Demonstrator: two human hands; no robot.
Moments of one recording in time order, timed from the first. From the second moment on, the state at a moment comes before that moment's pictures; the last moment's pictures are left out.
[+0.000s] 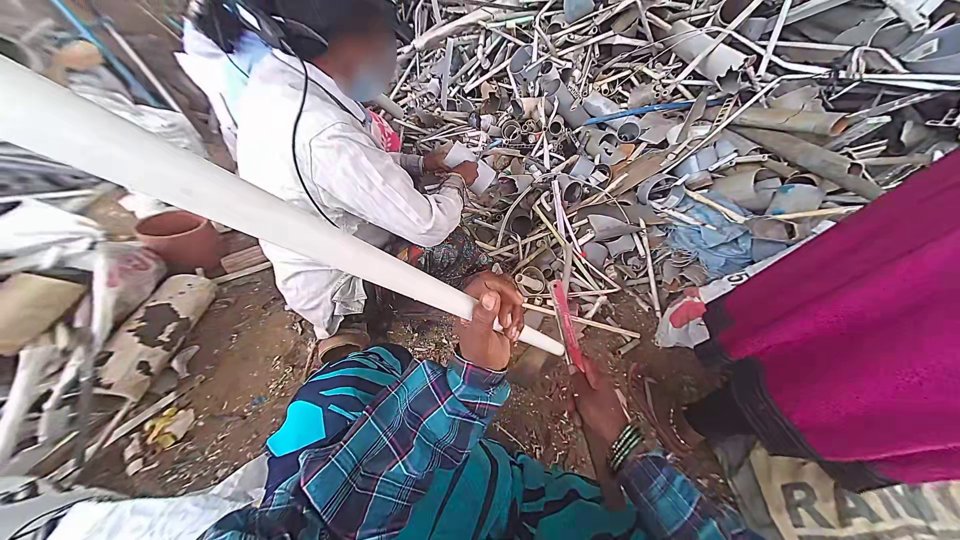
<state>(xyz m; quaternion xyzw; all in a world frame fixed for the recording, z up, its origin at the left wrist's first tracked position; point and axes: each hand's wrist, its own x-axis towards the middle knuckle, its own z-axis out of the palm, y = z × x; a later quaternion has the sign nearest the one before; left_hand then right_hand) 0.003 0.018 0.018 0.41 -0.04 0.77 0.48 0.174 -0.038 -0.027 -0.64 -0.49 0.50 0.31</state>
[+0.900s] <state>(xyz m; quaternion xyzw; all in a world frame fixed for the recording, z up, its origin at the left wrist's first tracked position) 0.018 0.011 0.036 0.21 0.19 0.85 0.45 0.159 -0.050 -0.035 -0.64 -0.67 0.24 0.29</state>
